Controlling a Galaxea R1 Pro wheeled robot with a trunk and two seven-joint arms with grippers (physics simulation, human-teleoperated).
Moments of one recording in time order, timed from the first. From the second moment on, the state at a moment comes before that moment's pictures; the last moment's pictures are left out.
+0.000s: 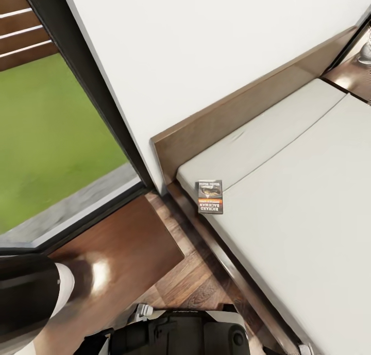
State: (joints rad) left arm -0.40 -0.04 0.25 -0.45 -0.04 0.19 -1.17; right arm -0.04 -0.37 0.07 -0.72 -0.79 0.37 1.18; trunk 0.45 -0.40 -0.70
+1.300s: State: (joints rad) left arm -0.40 -0.04 0.25 -0.45 -0.04 0.19 -1.17; right arm -0.04 -0.37 0.07 -0.71 -0.79 0.37 1.19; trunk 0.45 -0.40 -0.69
